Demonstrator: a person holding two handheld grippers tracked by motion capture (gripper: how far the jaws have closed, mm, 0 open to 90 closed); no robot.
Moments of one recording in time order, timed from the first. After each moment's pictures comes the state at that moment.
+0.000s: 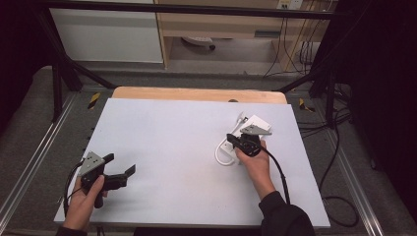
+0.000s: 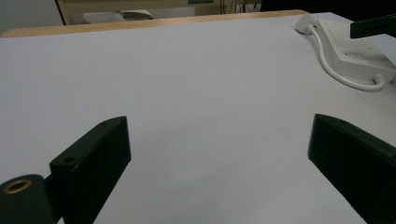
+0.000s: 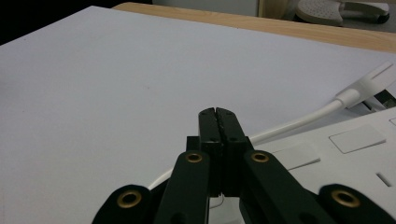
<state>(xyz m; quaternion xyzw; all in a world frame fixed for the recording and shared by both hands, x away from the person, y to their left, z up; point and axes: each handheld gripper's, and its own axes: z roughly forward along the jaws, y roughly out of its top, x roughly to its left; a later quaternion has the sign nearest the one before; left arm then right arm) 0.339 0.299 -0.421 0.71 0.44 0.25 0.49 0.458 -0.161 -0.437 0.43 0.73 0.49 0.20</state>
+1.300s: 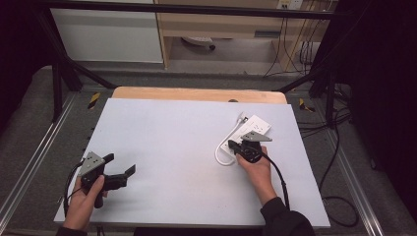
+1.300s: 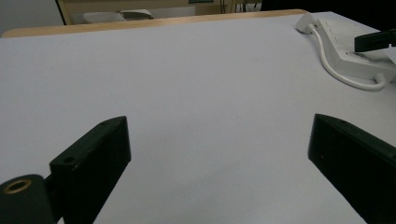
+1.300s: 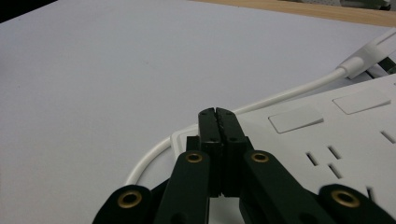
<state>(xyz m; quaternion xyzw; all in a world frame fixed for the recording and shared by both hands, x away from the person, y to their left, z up) 0.339 0.299 -0.421 0.71 0.44 0.25 0.49 0.445 -0.166 -0.452 0.43 0.74 0.47 0.20</state>
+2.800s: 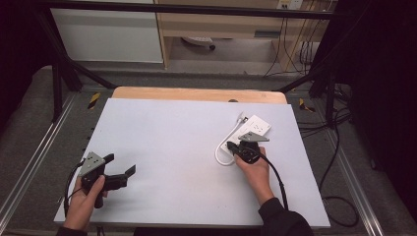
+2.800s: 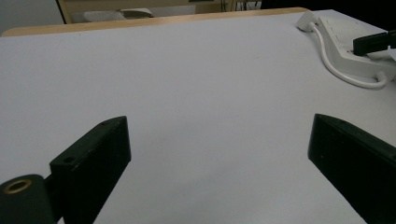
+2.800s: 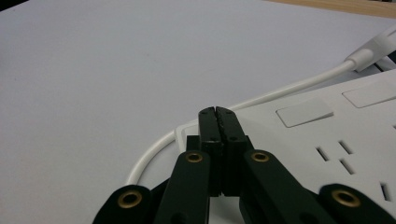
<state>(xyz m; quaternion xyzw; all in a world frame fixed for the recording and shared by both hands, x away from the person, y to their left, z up) 0.339 0.298 -0.422 0.71 0.44 0.25 0.48 0.444 -0.161 -0.453 0.43 0.75 0.46 0.20</state>
